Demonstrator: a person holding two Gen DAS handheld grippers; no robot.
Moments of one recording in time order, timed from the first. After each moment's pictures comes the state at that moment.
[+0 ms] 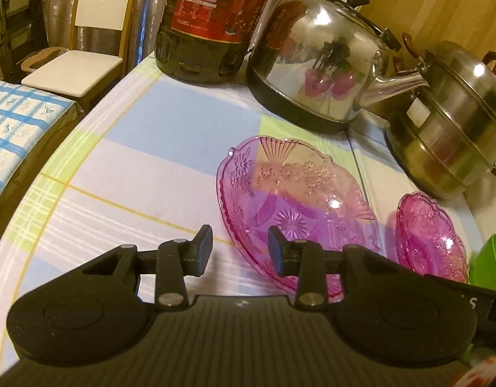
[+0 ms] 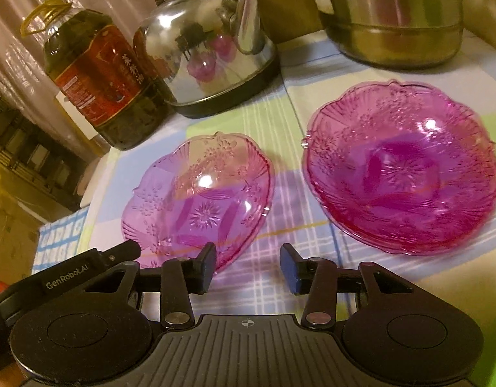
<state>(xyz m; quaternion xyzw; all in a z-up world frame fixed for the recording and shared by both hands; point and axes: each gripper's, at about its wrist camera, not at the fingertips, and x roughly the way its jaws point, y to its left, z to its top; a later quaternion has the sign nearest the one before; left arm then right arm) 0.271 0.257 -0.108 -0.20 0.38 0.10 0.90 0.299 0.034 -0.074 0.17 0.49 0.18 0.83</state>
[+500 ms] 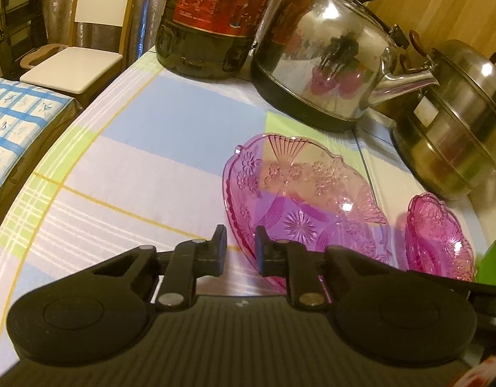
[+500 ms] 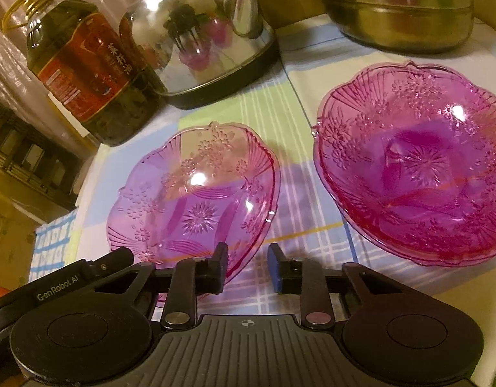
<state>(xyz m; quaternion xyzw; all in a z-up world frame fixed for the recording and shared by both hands) 0.277 0.263 -0.118 -0.20 0.39 0.10 0.89 0.315 0.045 -0.095 0.18 0.51 0.17 0.83</state>
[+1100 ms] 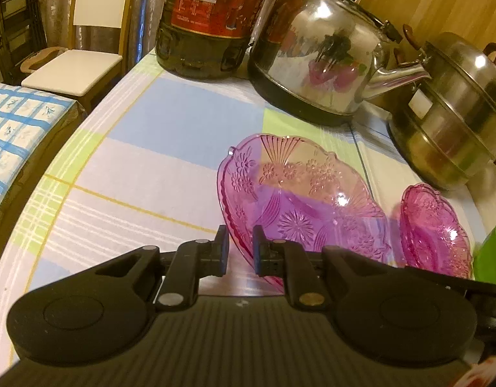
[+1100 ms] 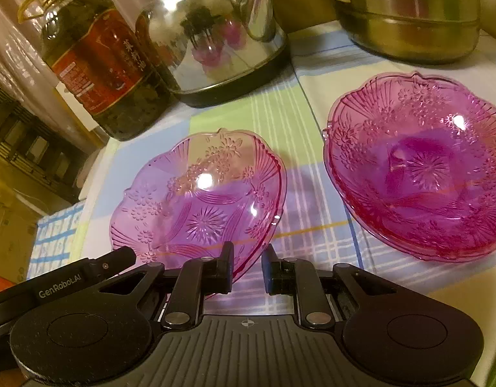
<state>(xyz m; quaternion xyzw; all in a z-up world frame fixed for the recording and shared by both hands) 0.269 0.256 -0.104 -0.19 0.40 0.10 0.89 0.304 0.049 -0.083 0.16 0.50 0.18 0.83</state>
